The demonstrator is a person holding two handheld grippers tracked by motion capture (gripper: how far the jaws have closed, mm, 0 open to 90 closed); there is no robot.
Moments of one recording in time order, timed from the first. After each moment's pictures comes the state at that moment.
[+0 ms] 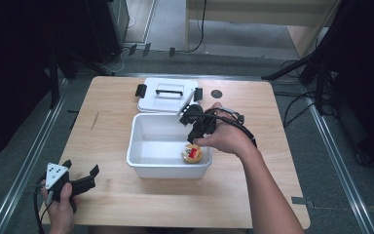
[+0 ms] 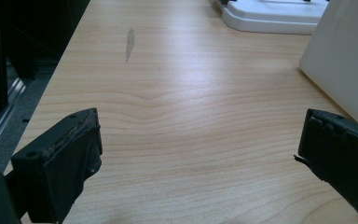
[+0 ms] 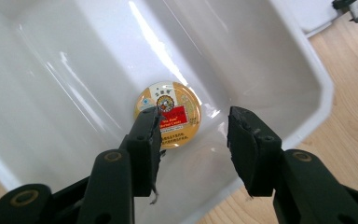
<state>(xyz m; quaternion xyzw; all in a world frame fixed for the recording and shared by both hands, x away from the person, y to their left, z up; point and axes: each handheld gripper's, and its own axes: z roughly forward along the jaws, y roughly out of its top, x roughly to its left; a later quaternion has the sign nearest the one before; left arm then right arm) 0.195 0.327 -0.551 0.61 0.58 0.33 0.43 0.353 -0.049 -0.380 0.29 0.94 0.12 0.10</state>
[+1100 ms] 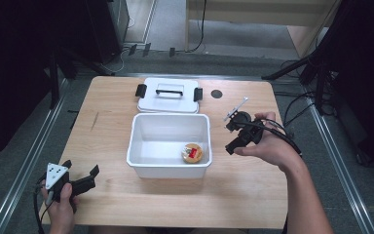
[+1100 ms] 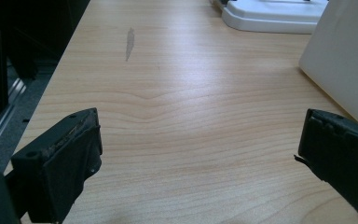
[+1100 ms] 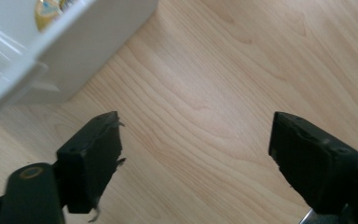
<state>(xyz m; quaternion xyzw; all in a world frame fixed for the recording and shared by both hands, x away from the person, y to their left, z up) 0.194 0.327 -0.551 0.61 0.58 0.33 0.43 0.339 -0.161 -0.389 0.37 0.91 0.10 0.14</state>
